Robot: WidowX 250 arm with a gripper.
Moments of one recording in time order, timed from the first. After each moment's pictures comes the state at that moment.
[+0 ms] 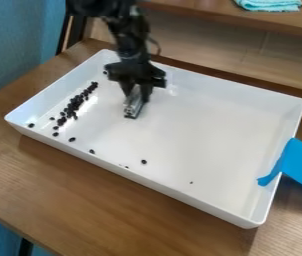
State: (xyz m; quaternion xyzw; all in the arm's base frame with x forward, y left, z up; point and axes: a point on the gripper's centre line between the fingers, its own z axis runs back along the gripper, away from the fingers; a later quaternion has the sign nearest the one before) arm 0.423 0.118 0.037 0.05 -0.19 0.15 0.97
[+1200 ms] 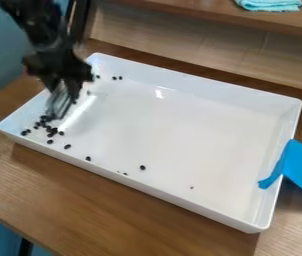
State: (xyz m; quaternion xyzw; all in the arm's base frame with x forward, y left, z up) arm 0.334 0.161 0.088 0.06 -0.23 0.17 0.96
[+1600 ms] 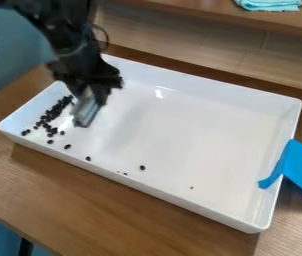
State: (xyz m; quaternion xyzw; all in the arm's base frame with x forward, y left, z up) arm 0.324 0.095 0.096 0.02 -0.25 0.12 0.96
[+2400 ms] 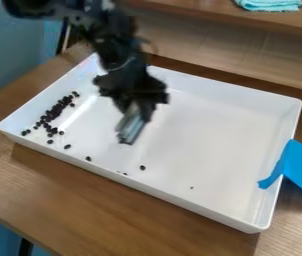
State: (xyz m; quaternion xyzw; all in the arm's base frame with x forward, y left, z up) arm 0.342 0.022 0.089 -0.05 -0.24 0.08 0.97
